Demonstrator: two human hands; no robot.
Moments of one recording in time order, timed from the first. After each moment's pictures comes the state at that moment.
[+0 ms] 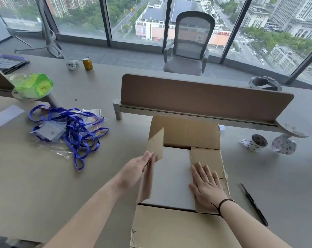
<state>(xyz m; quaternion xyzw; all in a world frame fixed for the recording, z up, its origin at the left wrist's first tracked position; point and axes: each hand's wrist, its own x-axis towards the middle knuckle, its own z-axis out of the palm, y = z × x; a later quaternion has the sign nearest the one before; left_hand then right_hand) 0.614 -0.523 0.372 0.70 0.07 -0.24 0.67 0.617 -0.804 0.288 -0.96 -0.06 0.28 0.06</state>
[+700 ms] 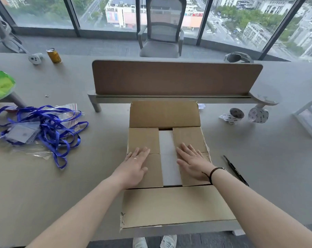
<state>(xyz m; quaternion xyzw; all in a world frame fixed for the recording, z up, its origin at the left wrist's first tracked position) 0.615 -0.544 0.293 0.93 -0.16 -0.25 0.21 0.614 -0.815 0.307 -0.94 -0.06 0.29 0.17</state>
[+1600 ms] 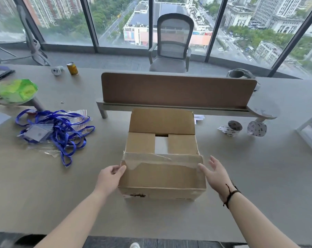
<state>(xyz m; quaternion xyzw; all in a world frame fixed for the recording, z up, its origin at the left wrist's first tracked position) 0.562 -0.524 0.282 0.79 0.25 -0.10 0.54 0.561 -0.887 0.317 -0.79 0.23 0.10 0.56</state>
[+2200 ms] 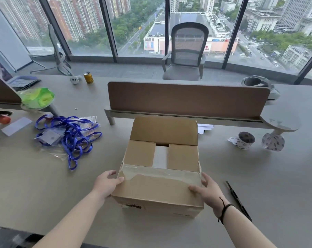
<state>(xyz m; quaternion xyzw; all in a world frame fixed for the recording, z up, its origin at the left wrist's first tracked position) 0.574 -0.537 0.286 0.73 0.36 -0.11 0.56 0.582 -0.901 0.285 -0.74 0.18 0.23 0.60</state>
